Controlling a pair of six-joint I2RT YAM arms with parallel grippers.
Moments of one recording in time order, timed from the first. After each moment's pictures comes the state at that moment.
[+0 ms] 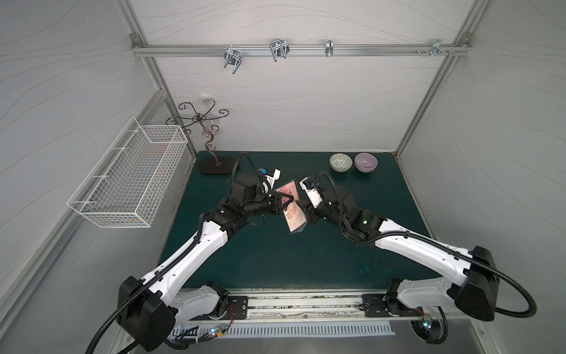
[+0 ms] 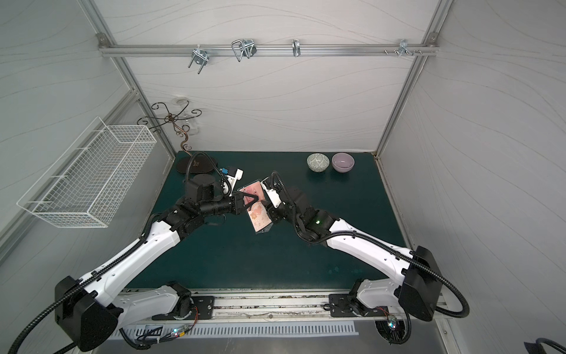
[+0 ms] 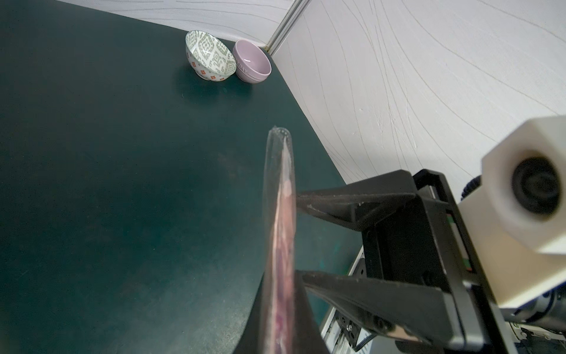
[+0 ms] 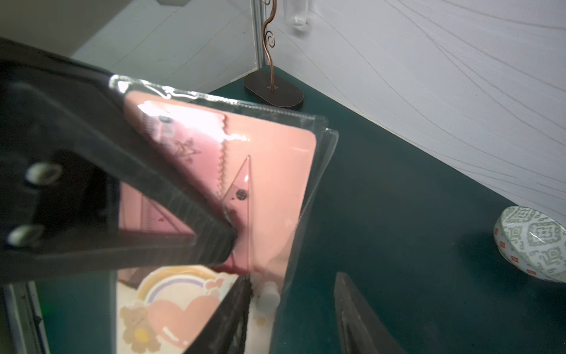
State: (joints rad) left arm -0.50 1.15 0.97 -0.27 0.50 -0.49; right arm 0.97 1.30 1.04 -0.15 0.15 0.00
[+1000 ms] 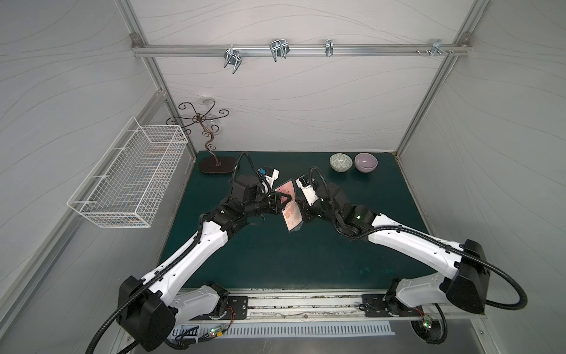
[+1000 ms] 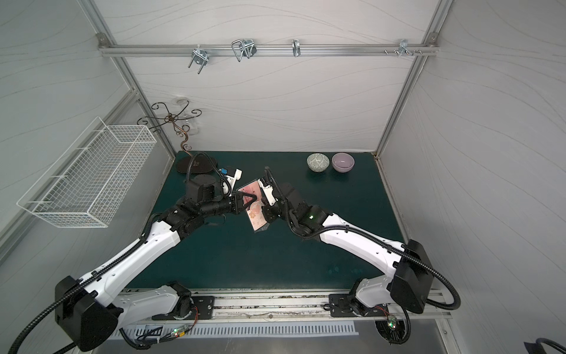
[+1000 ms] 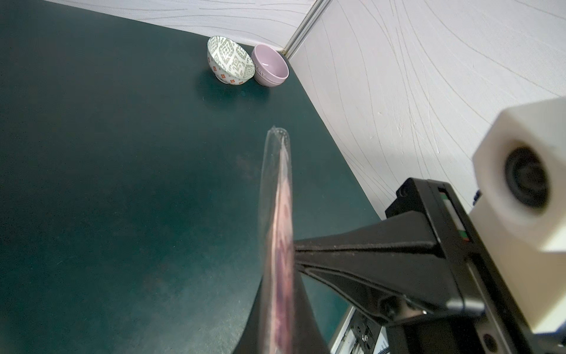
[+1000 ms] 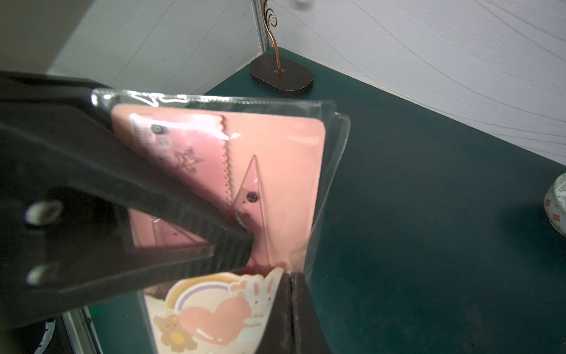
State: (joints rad) left arm -0.51 1.15 0.97 -0.29 0.44 -0.47; right arm 0.96 1.37 1.12 -0.23 0.11 0.14
